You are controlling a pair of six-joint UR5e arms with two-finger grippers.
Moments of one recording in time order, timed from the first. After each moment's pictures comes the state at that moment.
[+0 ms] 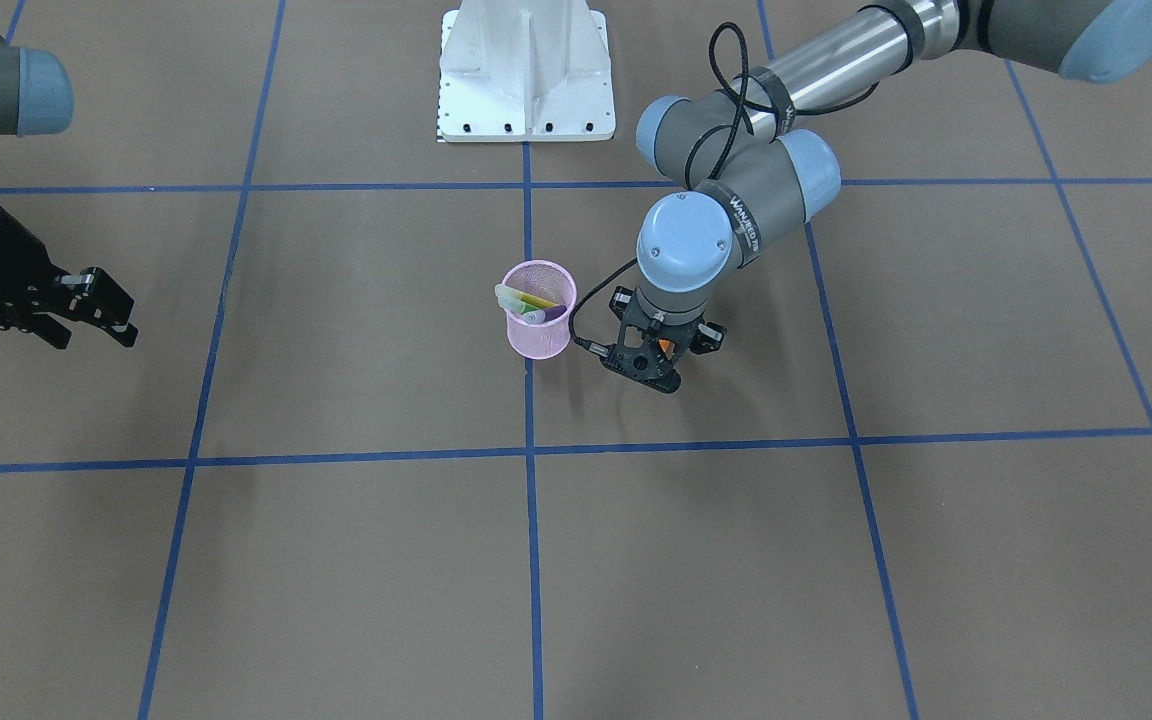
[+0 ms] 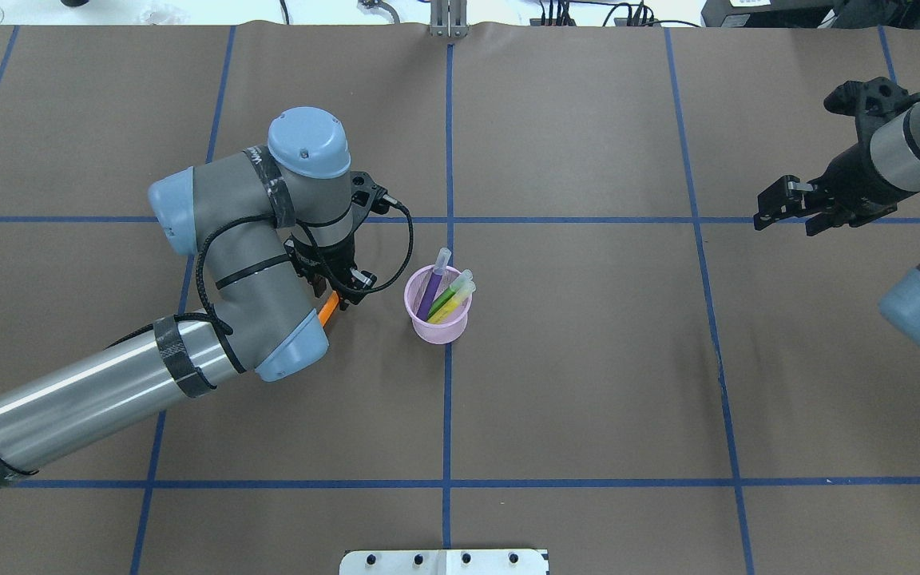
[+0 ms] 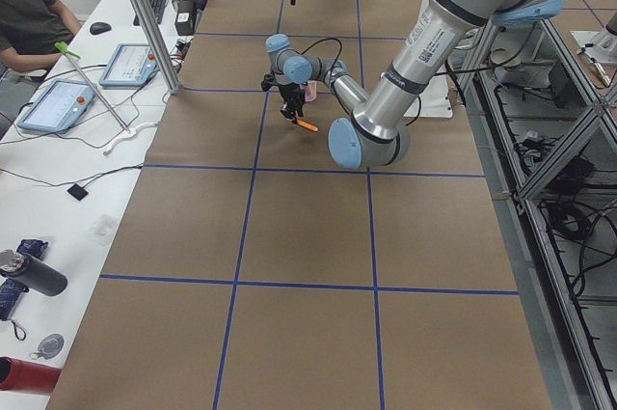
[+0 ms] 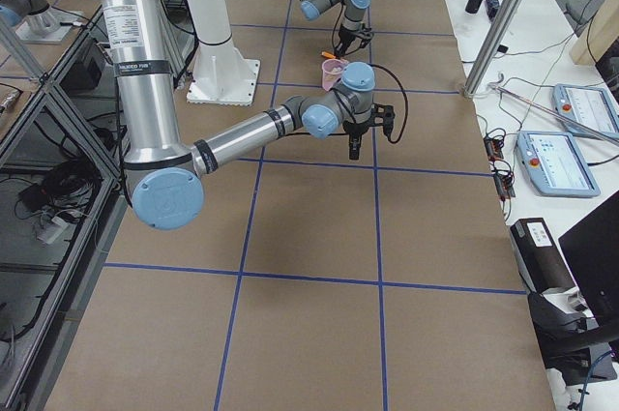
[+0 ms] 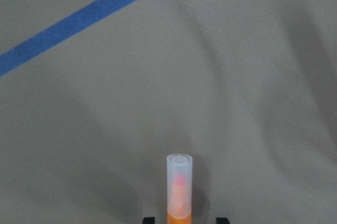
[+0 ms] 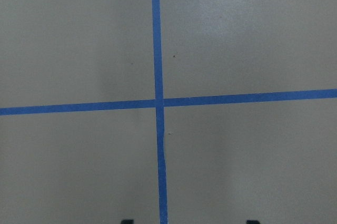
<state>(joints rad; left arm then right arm) -0.63 -2.32 -1.40 -1.48 -2.10 -0.53 1.02 -1.43 1.85 -1.32 2.23 0.89</state>
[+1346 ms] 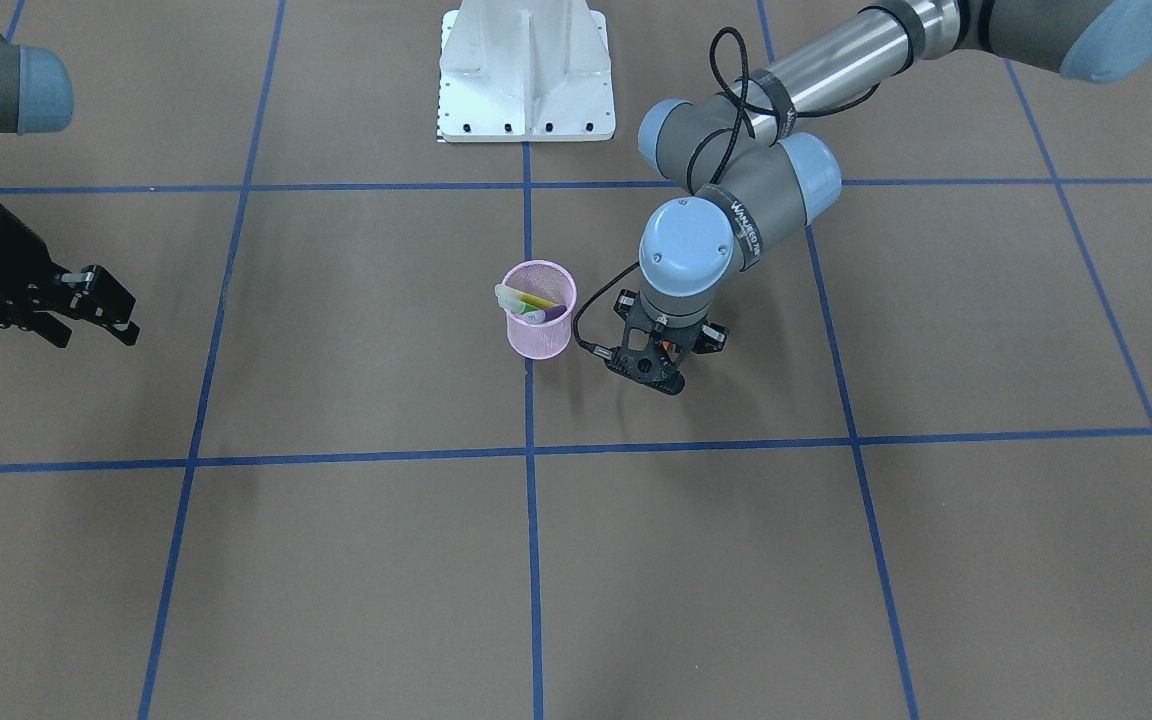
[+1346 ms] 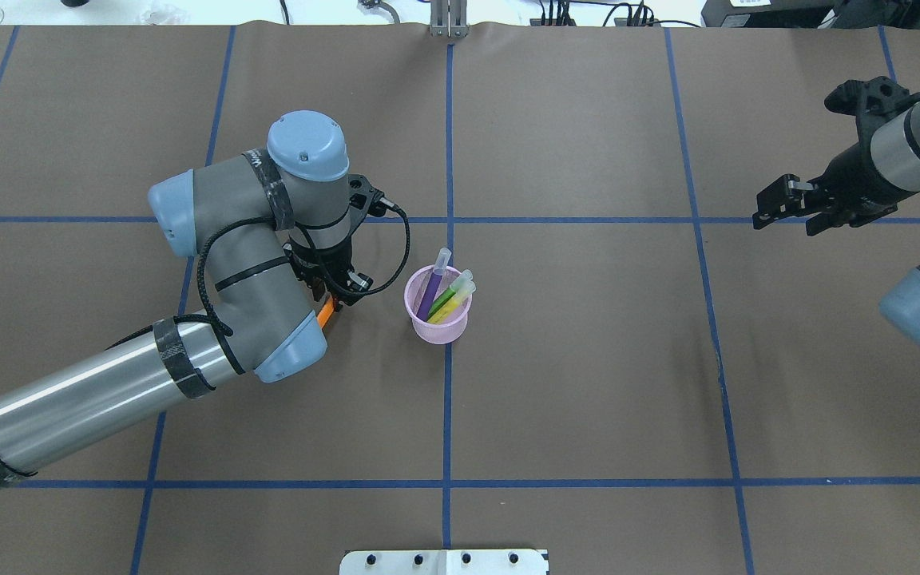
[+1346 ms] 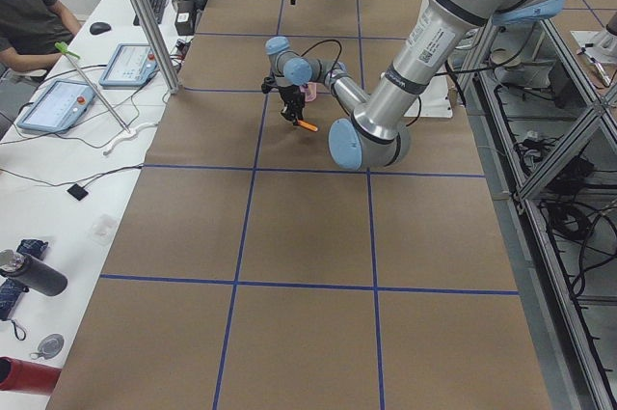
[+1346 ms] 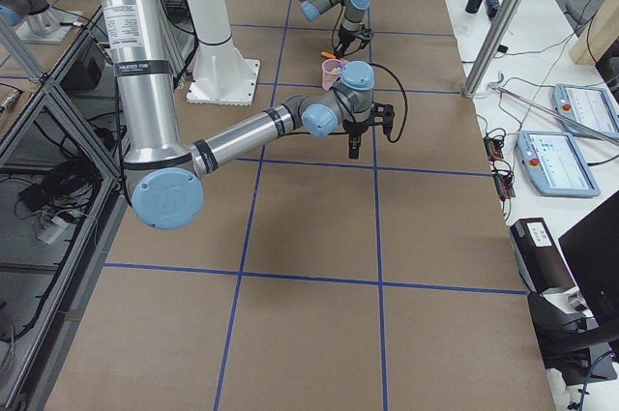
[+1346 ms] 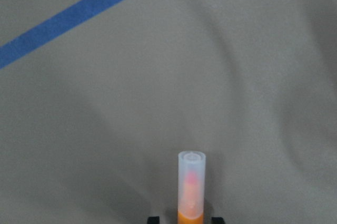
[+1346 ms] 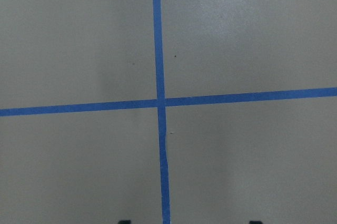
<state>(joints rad) -0.63 -2.32 -1.40 -1.47 -2.10 -0.53 1.02 -1.43 1.85 -1.32 2.23 0.90</state>
